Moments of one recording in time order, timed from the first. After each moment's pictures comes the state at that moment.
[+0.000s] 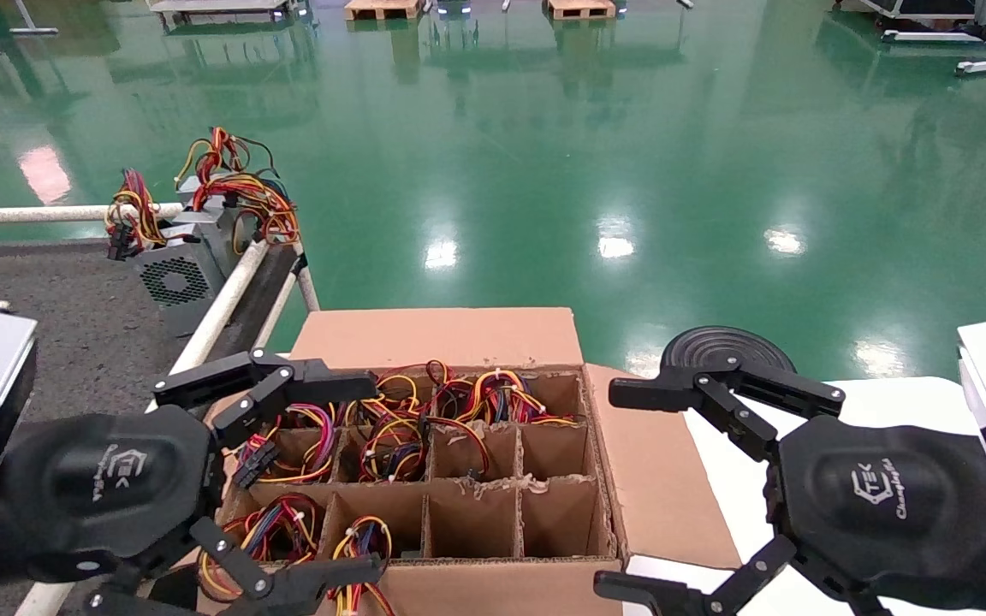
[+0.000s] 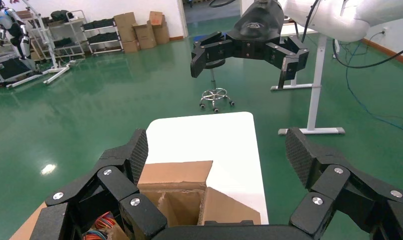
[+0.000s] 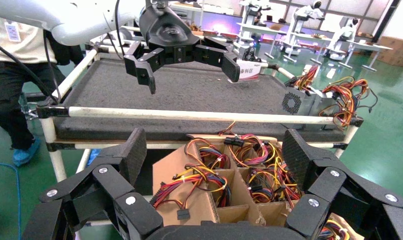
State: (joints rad) left arm -1.08 0.61 0.28 -1.28 0.73 1.50 -0.19; right arm 1.07 -0.61 -0.28 1.28 -0.73 -1.49 0.19
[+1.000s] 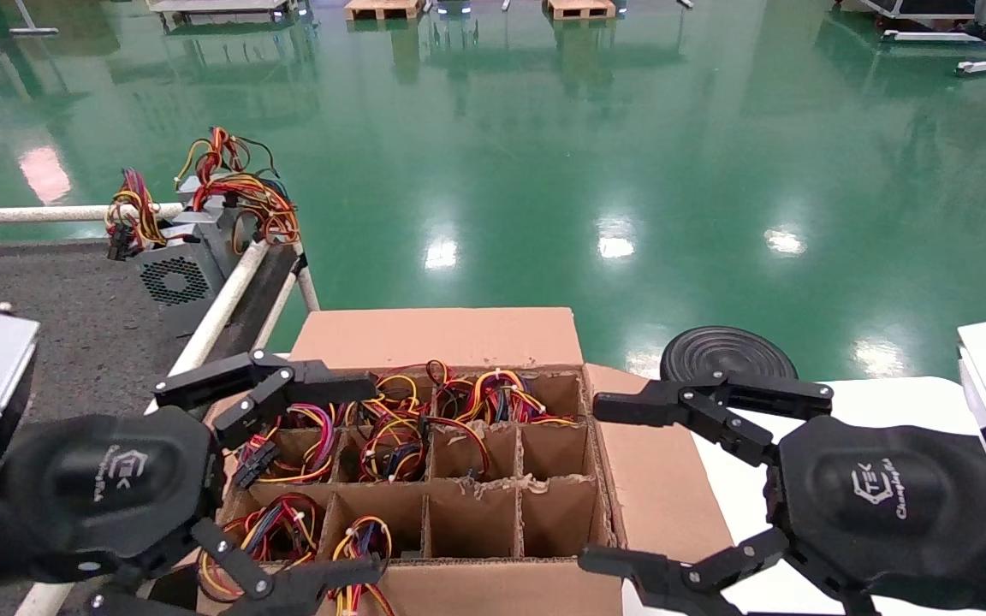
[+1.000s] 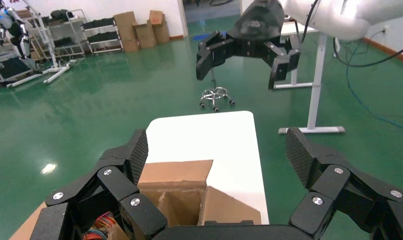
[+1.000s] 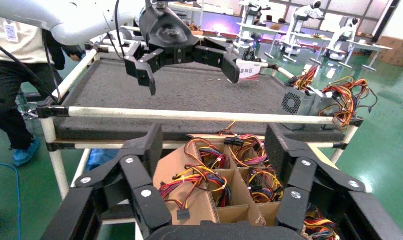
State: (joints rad) left arm -1.09 0.60 0.30 -1.28 0.76 1.50 -0.17; right arm 1.07 -0.61 -0.28 1.28 -0.73 -1.49 0.19
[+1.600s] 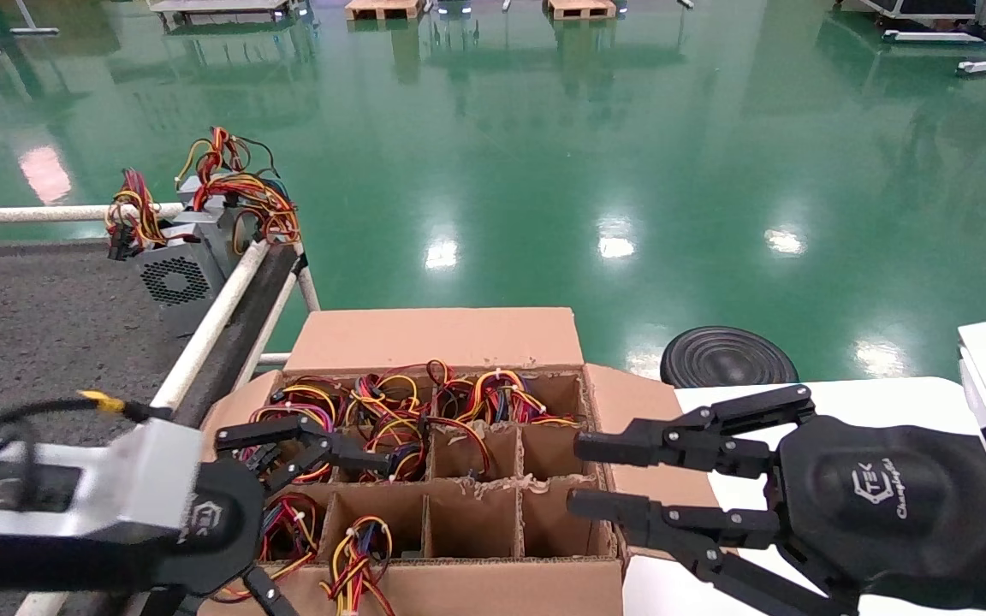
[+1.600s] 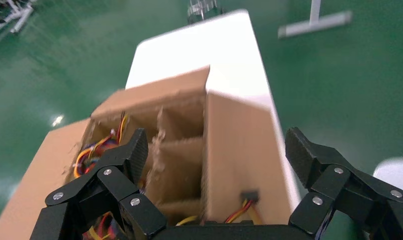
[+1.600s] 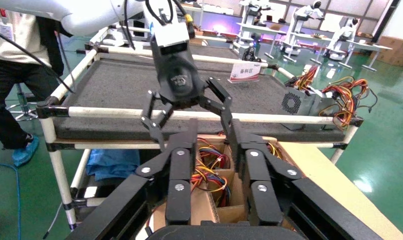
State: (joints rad) left arm -1.31 0.63 0.52 -1.28 1.04 1.52 -0.07; right arm 1.07 -0.61 -0.28 1.28 -0.73 -1.49 0.19
